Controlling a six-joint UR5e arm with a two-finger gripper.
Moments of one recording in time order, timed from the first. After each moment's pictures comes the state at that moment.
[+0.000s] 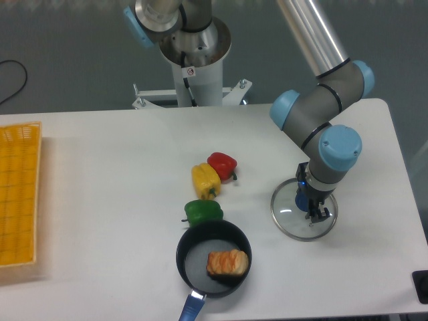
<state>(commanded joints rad) 2.72 -2.15 -1.57 -1.03 1.55 2.01</state>
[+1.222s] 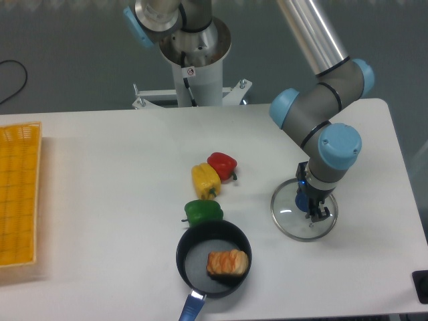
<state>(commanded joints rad) 2.72 -2.14 -1.57 -1.03 1.55 2.00</state>
